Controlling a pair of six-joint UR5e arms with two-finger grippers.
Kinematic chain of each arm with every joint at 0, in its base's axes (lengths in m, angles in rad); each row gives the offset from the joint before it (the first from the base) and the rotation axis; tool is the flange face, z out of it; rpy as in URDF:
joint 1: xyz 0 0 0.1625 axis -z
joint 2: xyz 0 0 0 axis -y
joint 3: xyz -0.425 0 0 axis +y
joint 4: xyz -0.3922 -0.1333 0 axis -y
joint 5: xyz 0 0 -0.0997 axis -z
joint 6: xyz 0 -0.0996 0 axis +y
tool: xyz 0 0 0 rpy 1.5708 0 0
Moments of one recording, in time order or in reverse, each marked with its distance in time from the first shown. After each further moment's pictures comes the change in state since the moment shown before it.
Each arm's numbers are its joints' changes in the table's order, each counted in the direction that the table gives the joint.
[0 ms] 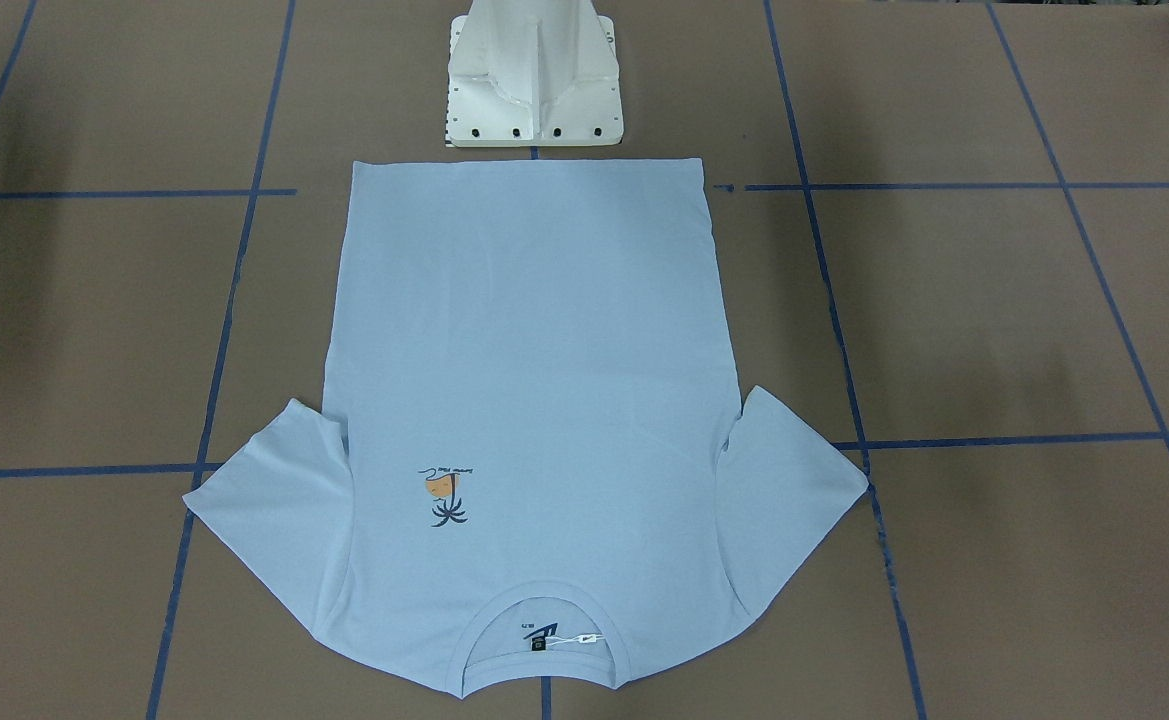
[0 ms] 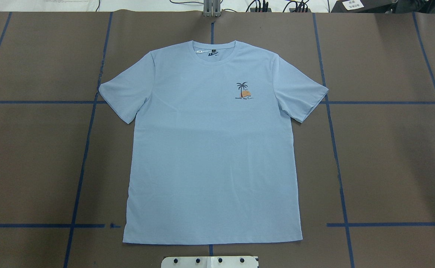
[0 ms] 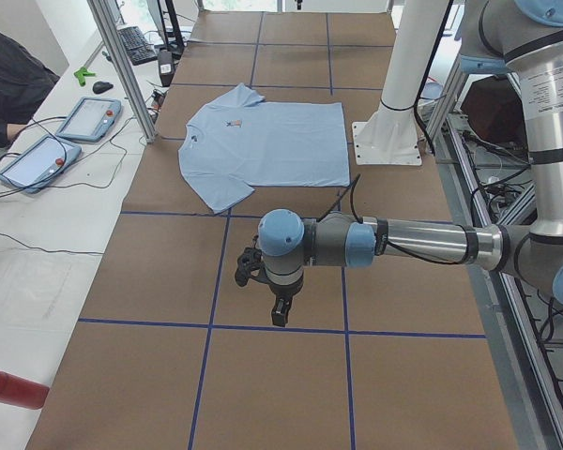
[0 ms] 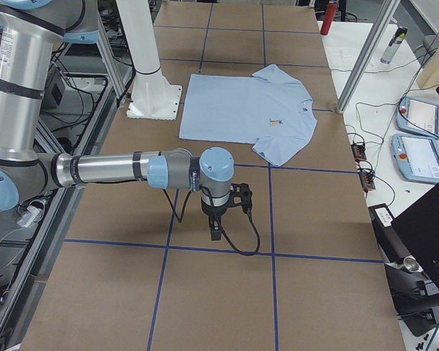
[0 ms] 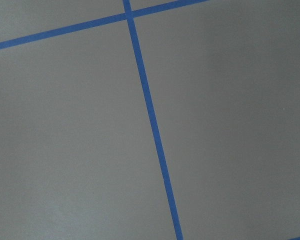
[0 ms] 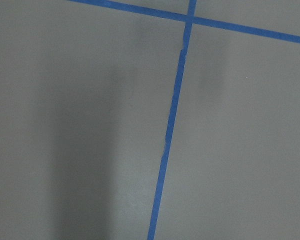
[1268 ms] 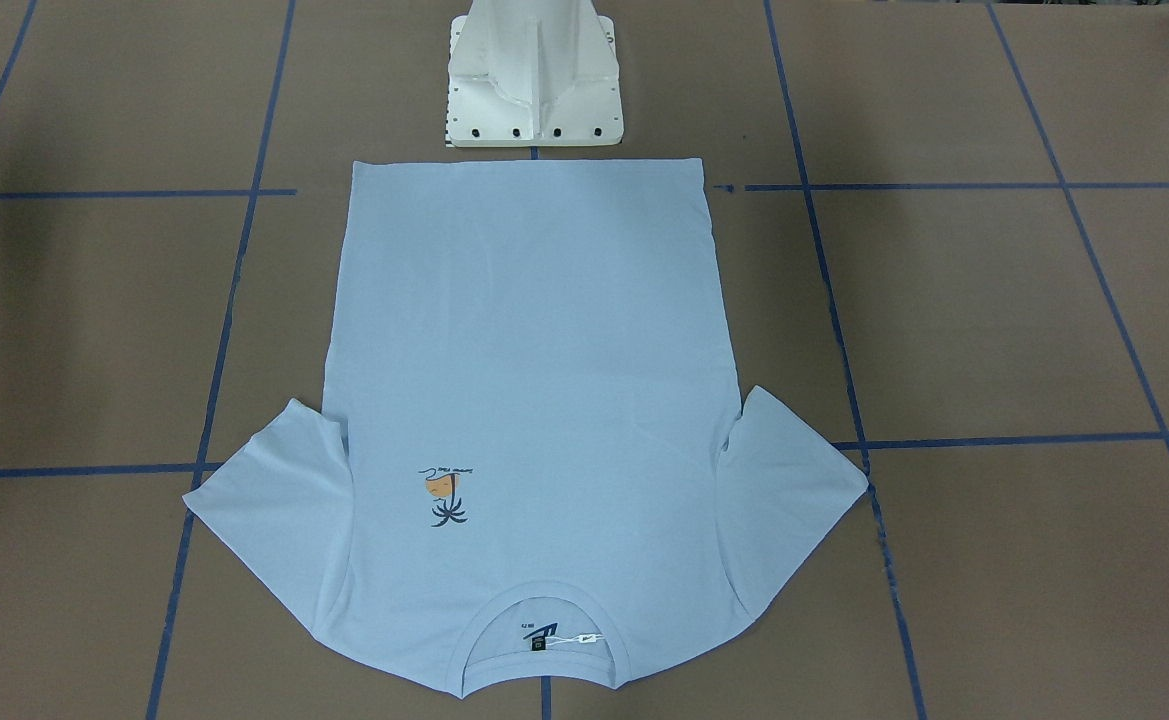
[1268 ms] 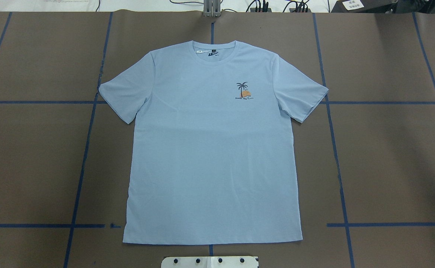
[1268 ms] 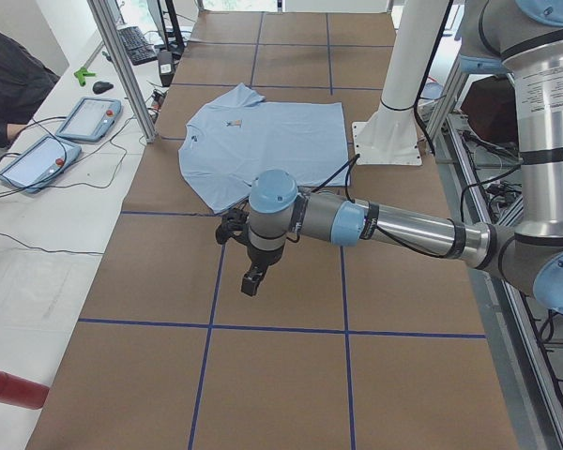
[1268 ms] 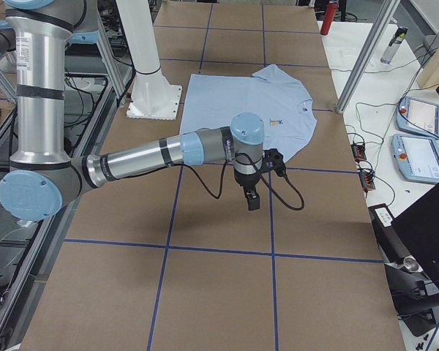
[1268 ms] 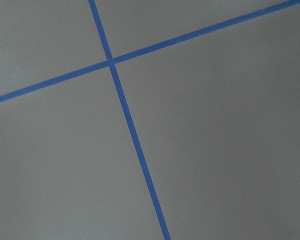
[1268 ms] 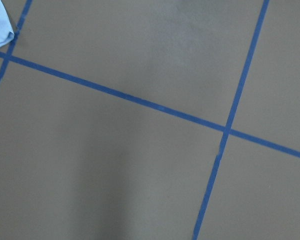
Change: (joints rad) left arm 0.000 -0.073 0.068 -0.140 0.065 -0.007; right arm 0.037 0.238 0.005 0.004 0.007 -0.012
